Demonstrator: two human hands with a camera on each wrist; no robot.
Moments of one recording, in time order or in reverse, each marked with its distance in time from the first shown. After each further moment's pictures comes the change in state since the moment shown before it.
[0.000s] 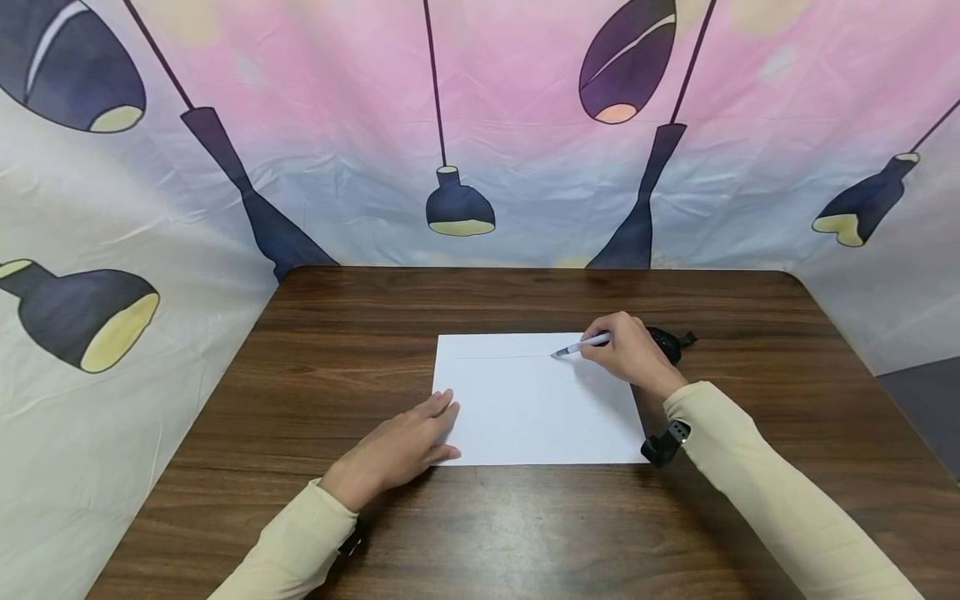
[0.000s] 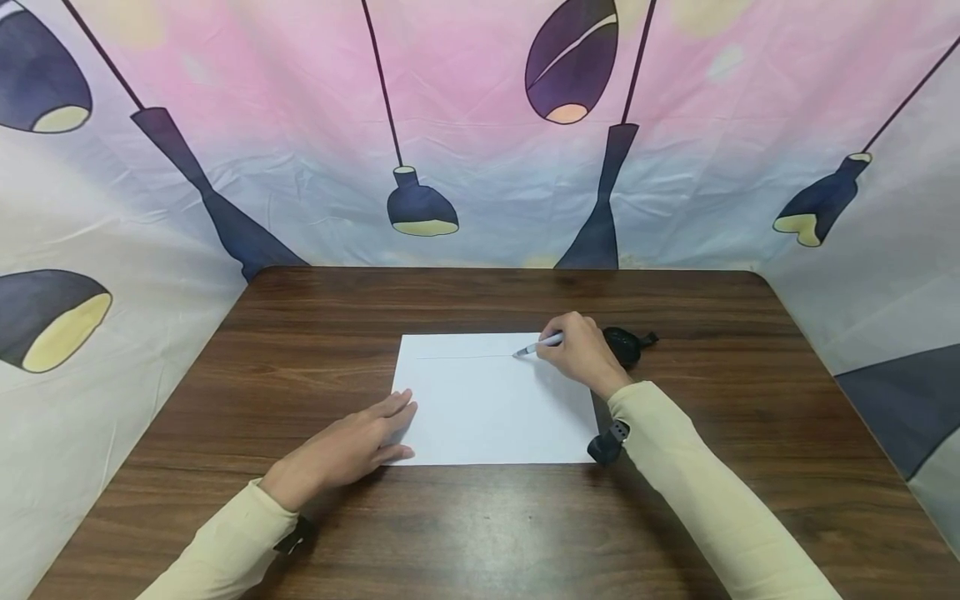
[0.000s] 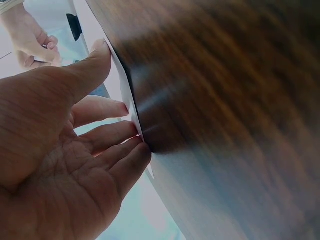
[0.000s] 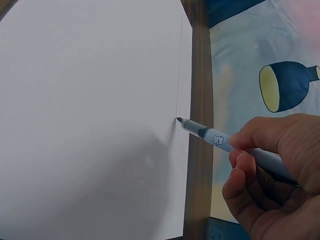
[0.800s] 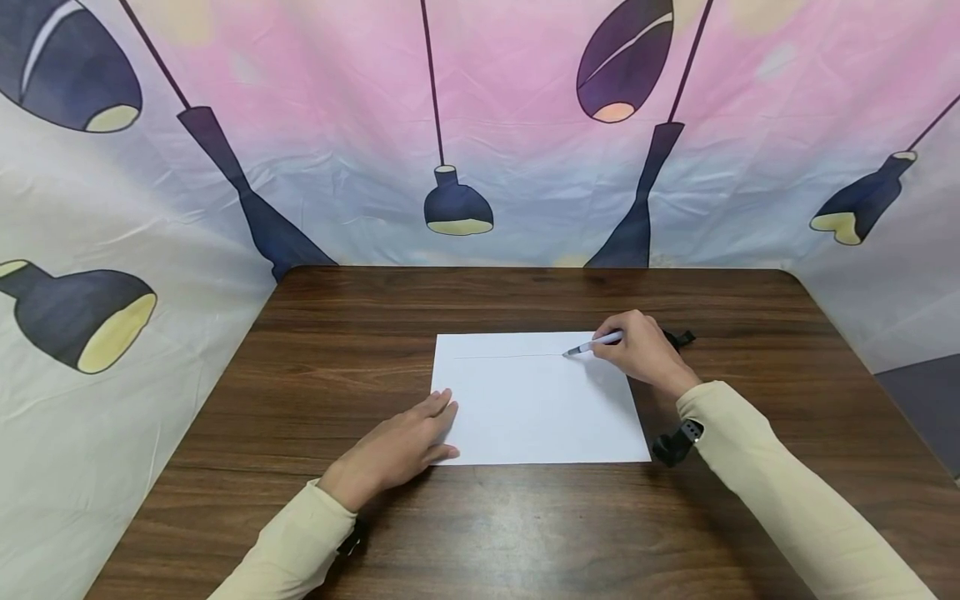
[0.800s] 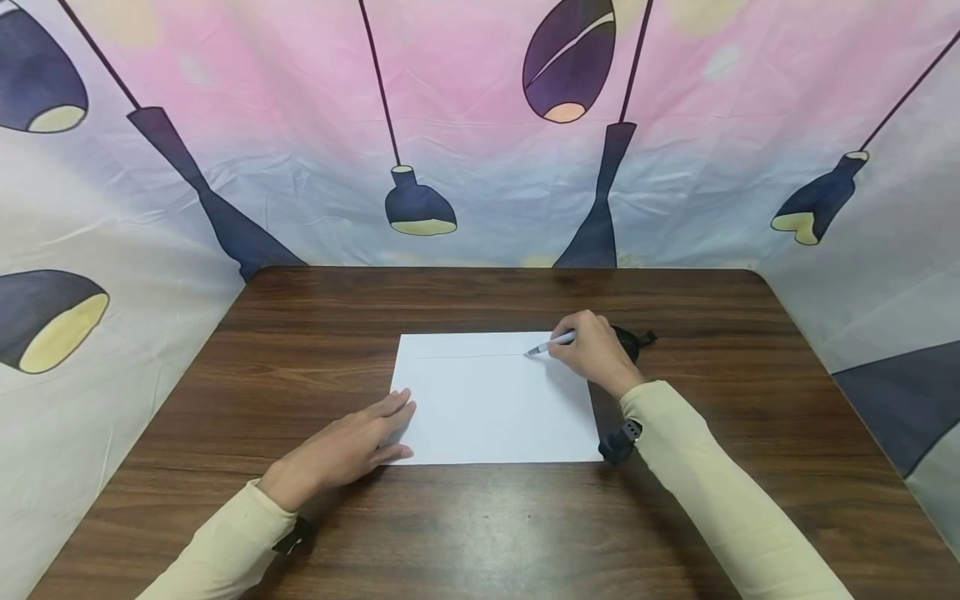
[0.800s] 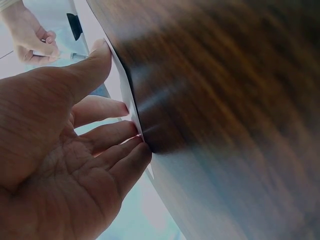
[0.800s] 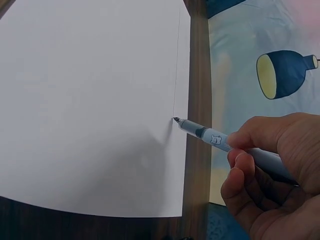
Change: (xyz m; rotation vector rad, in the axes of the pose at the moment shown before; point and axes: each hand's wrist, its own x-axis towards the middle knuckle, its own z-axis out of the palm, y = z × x) left_hand 0.000 0.000 0.000 -0.009 -0.009 -0.014; right_hand -0.005 0.011 -0.013 -0.018 0.005 -0.007
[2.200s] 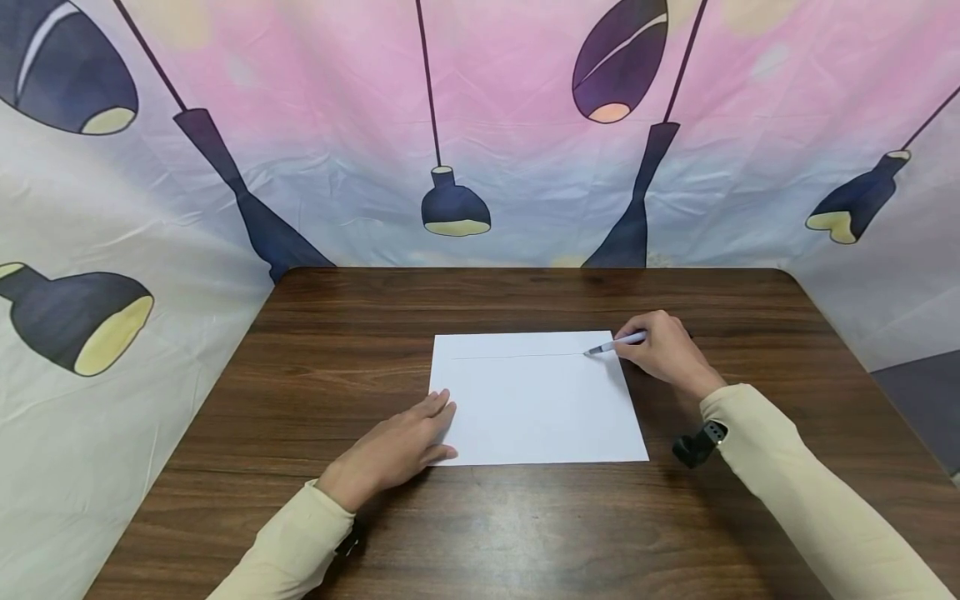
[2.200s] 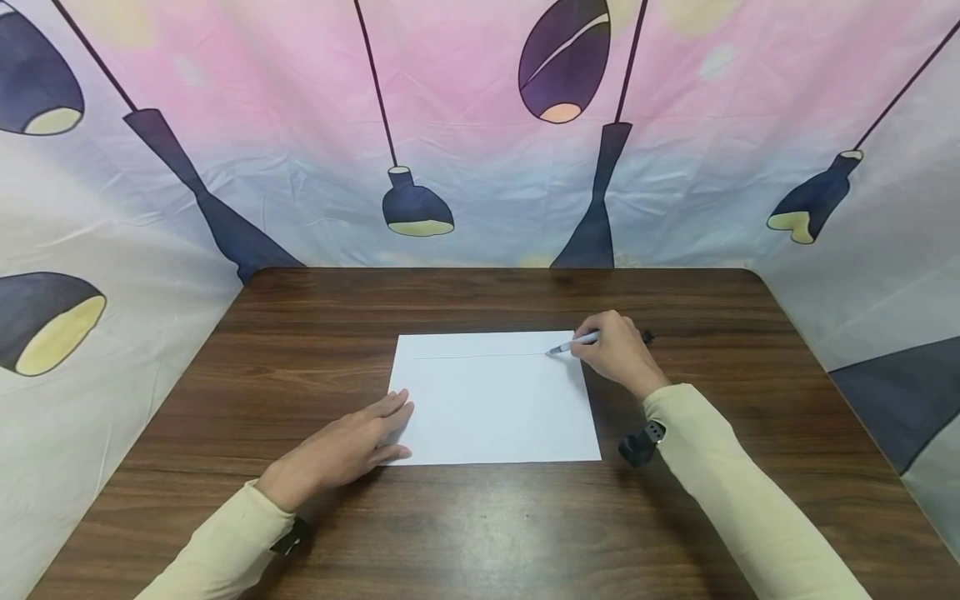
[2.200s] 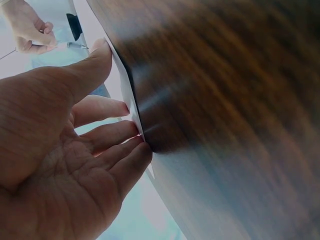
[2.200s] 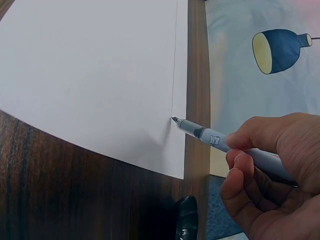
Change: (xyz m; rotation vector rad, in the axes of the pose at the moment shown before) left_hand 0.000 0.000 0.000 0.018 0.016 0.032; right_hand -0.010 0.019 -0.021 -0.033 0.027 0.040
